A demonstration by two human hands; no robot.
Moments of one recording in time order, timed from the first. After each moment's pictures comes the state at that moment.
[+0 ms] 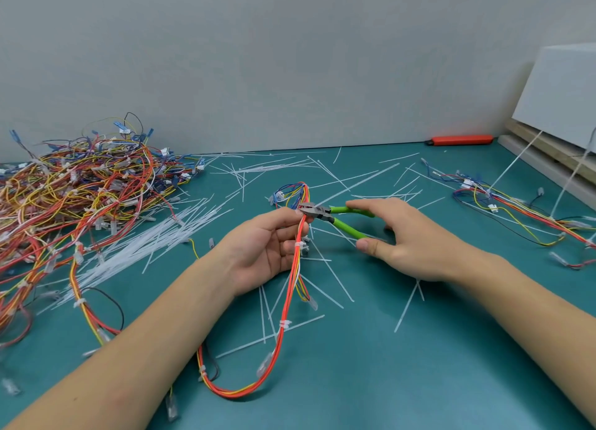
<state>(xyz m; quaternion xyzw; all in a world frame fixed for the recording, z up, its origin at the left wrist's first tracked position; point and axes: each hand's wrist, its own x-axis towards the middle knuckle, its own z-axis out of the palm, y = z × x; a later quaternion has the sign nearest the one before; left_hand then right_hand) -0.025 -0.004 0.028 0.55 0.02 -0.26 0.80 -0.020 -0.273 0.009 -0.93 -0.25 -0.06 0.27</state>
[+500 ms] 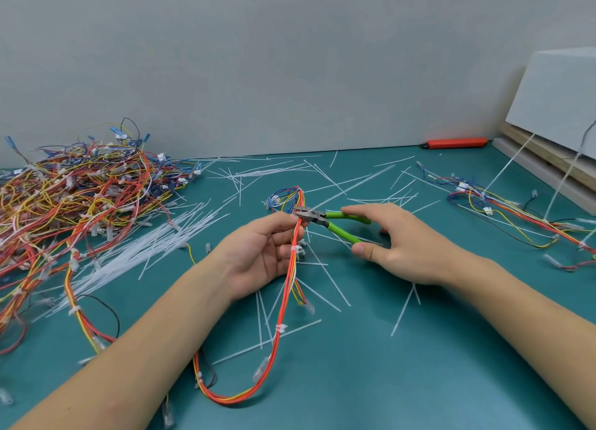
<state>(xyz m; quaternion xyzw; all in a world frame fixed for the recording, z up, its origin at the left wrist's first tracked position) -0.026 -0.005 0.030 0.54 0.03 -0.26 0.80 -0.017 -0.273 0.003 -0.92 -0.24 -0.06 0.29</state>
